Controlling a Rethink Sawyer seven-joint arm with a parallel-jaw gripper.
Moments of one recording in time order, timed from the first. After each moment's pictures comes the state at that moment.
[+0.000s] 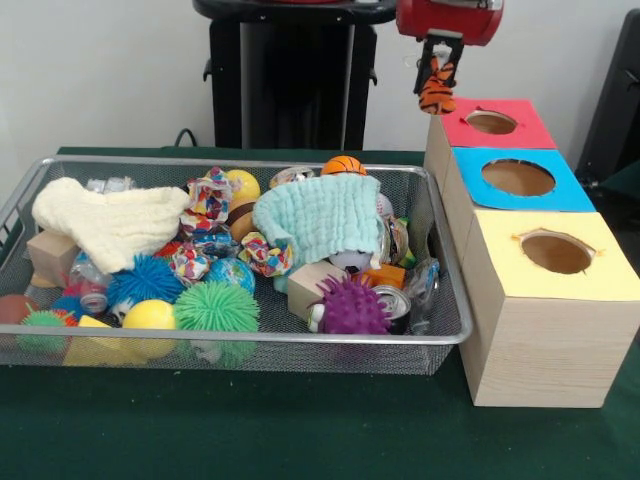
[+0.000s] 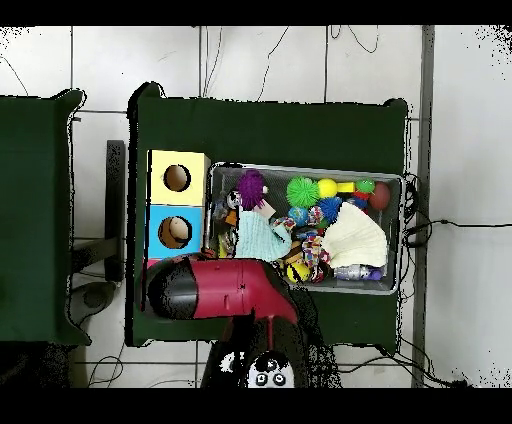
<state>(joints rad) 0.00 -0.90 -0.05 1.91 -0.09 0.61 1.88</state>
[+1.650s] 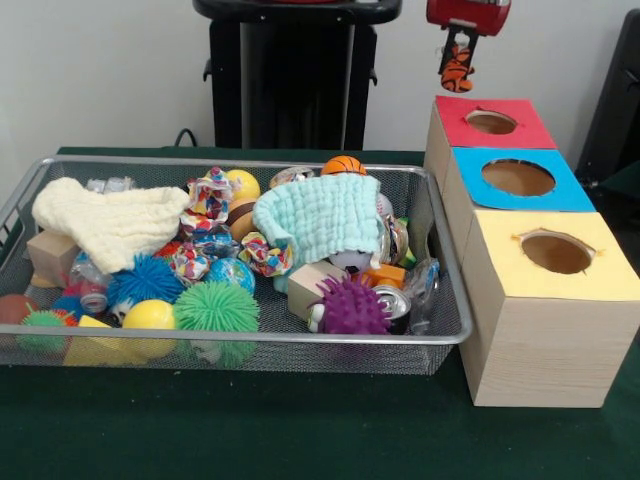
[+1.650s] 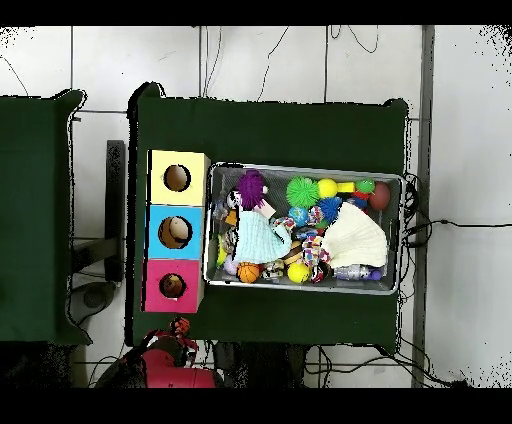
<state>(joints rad) 0.31 -0.89 -0.20 2.33 0.16 0.14 2.02</state>
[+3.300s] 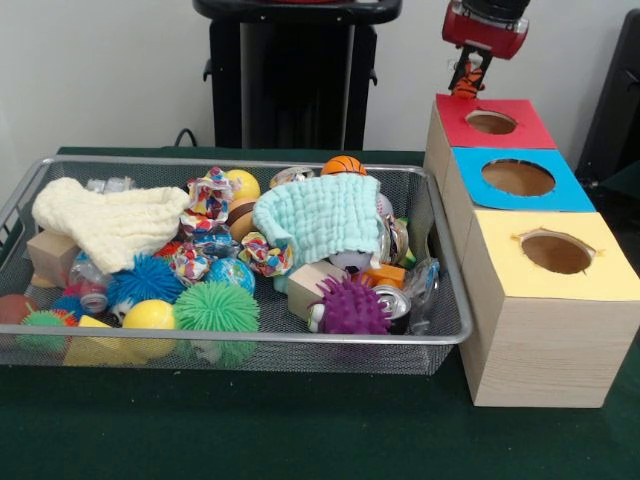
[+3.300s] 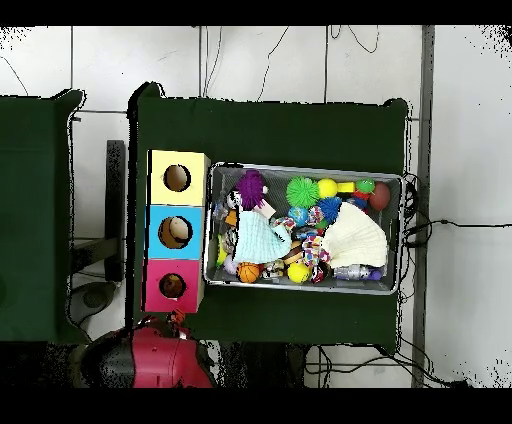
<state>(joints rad) 0.43 -0.75 -0.29 2.15 0.23 0.35 2.02</state>
